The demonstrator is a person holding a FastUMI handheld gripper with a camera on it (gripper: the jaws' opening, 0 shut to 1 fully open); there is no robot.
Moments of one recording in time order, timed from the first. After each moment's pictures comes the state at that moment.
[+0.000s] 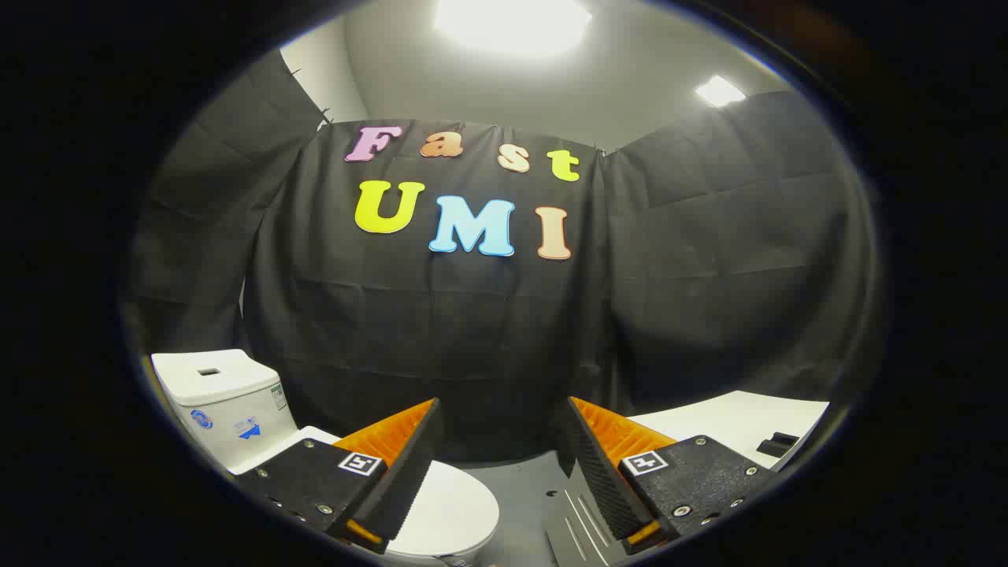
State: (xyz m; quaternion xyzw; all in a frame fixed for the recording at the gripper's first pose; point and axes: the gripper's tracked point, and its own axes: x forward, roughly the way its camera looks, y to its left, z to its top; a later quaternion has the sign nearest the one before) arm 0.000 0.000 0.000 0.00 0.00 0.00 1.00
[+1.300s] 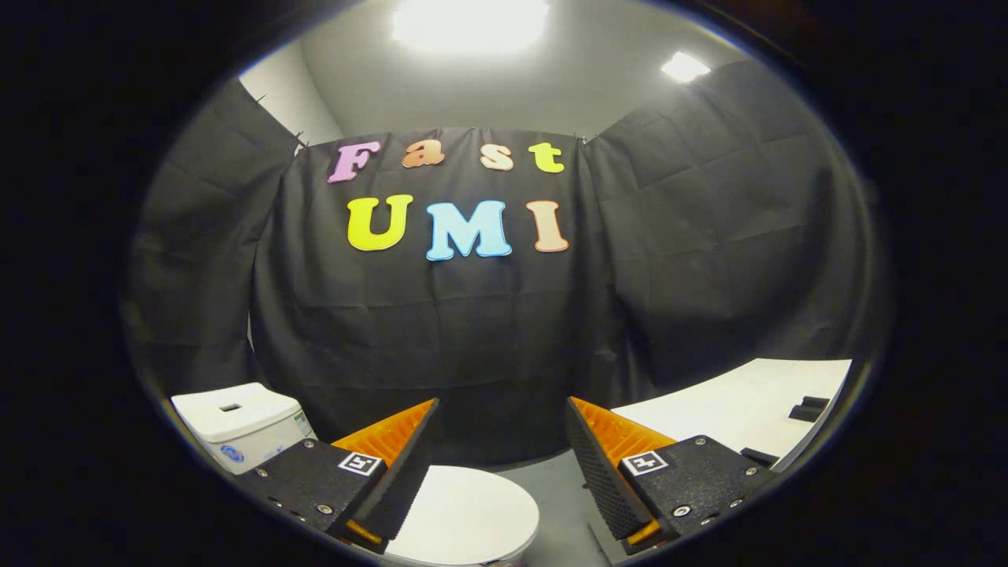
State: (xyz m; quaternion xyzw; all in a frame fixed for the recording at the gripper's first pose) arm 0.002 0.019 -0.003 0.09 0.00 0.00 1.00
